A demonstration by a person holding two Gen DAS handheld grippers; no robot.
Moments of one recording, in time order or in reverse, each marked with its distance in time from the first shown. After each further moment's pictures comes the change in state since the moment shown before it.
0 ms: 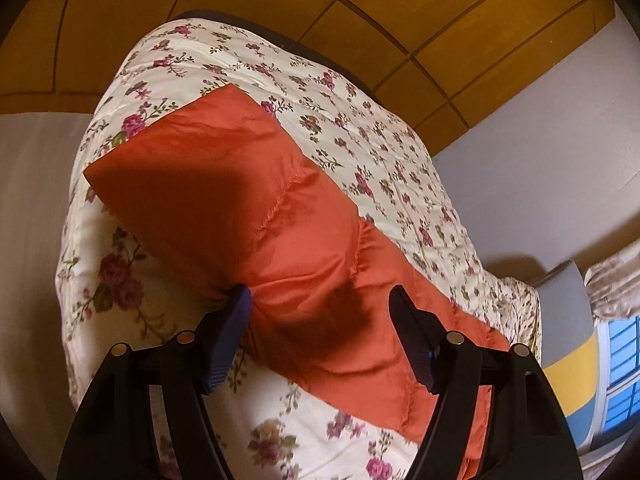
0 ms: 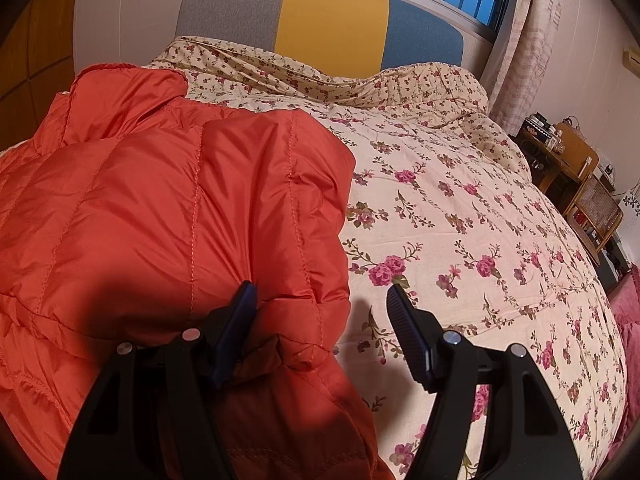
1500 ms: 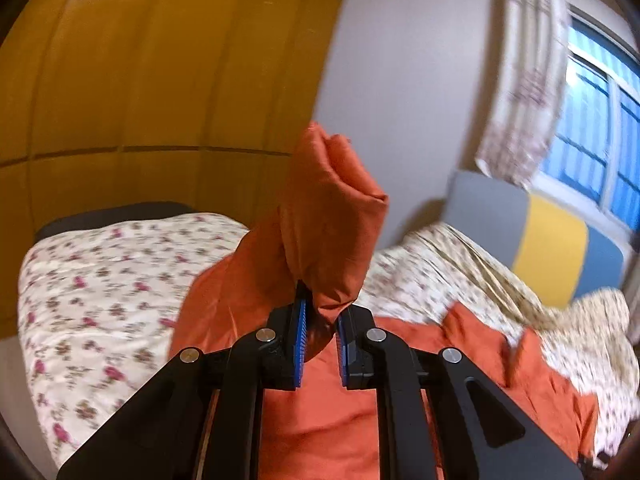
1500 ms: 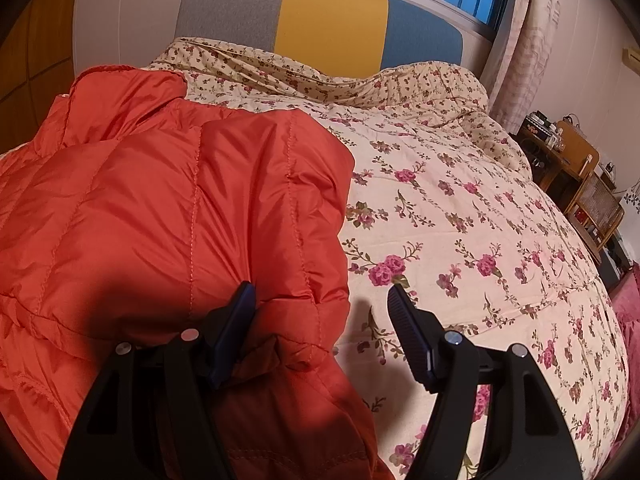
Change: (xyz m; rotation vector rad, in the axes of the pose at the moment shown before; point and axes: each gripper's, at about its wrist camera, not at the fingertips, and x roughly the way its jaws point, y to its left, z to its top) left arm -0.099 -0.229 -0.155 0.727 -0.300 -0.247; right arm 0.001 0.001 -0.001 0.004 -0.001 0.000
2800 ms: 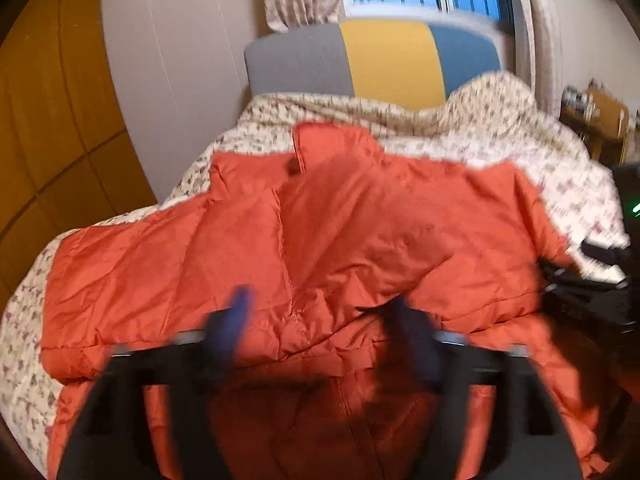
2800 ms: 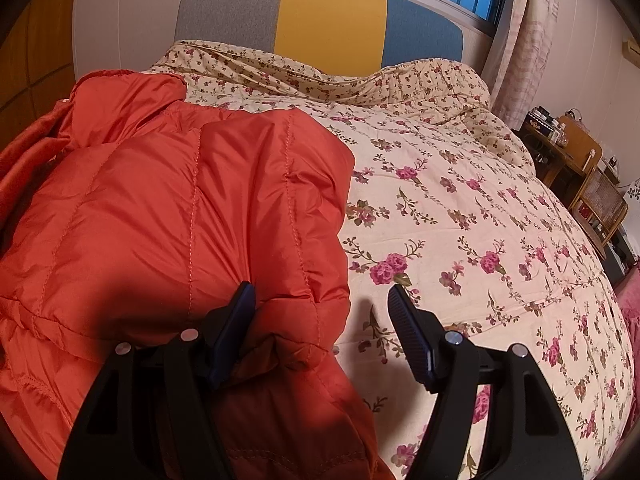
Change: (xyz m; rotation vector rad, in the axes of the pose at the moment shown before) left arm 0.010 -0.186 -0.141 0.543 0.294 -0.359; right arm 0.001 -0.002 -0.001 0.013 0.001 0.018
